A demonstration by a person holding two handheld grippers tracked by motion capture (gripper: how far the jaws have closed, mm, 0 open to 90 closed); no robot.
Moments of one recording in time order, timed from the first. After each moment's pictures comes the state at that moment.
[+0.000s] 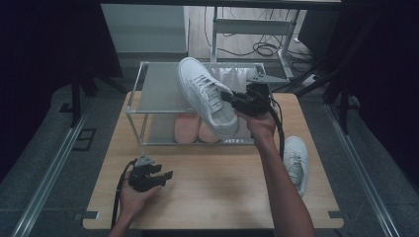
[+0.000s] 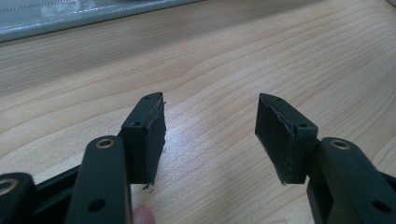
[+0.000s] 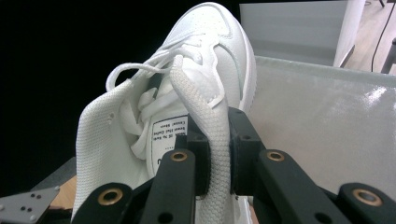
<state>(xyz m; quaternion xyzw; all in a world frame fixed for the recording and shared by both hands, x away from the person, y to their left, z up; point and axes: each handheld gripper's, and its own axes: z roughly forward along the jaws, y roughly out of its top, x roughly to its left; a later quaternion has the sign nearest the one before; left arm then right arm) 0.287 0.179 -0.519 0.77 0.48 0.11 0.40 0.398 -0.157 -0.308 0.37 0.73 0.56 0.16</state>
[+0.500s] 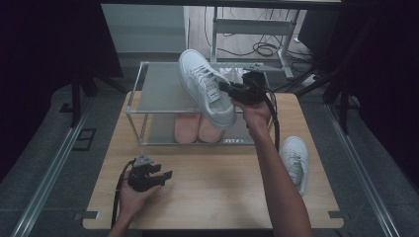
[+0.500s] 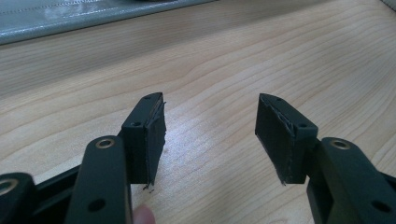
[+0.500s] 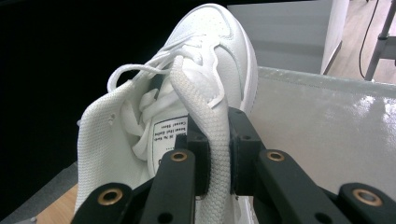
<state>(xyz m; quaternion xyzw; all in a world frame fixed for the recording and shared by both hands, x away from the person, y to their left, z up) 0.287 0.182 -0.517 0.77 0.48 0.11 0.40 0.426 -0.148 -0.300 0.39 0.72 0.55 0.16</state>
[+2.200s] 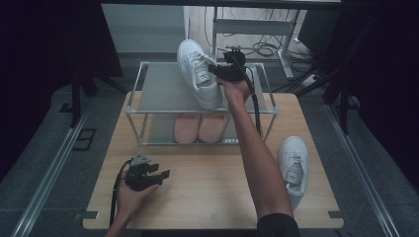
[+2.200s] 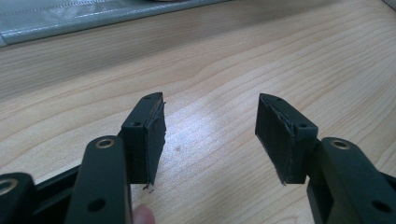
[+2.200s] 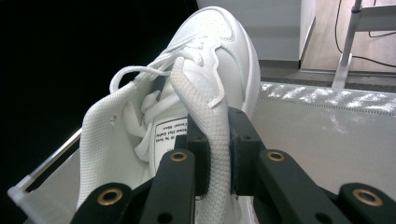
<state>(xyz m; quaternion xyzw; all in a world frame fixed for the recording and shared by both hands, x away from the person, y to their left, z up) 0.288 0.189 -0.518 0.77 0.48 0.11 0.40 0.511 -0.104 -0.303 0.47 0.70 0.52 0.16</state>
